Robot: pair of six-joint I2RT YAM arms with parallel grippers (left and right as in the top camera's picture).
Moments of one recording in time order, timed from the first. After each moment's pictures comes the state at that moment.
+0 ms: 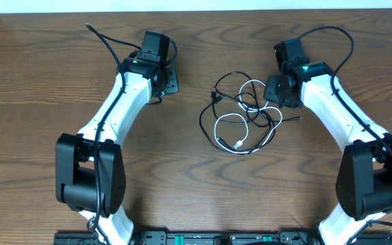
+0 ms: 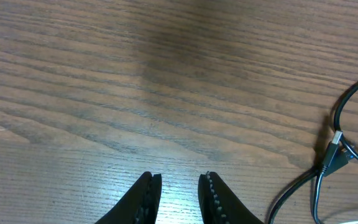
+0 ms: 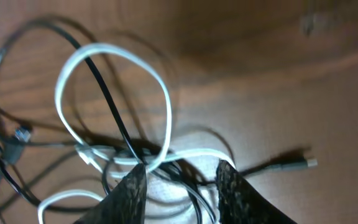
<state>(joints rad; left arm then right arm) -0.24 1.86 1.43 -0.72 -0.04 -0.35 0.25 1.85 1.37 -0.76 0.05 0.53</state>
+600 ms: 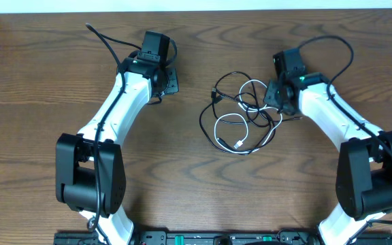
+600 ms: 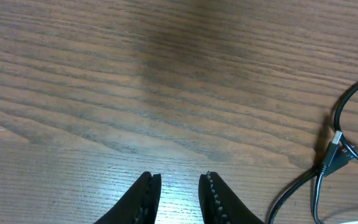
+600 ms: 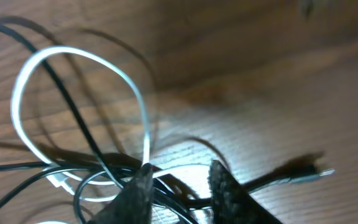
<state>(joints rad) -0.24 1.86 1.43 -0.72 -0.04 -0.35 0.25 1.85 1.23 -0.61 0.08 0.60</state>
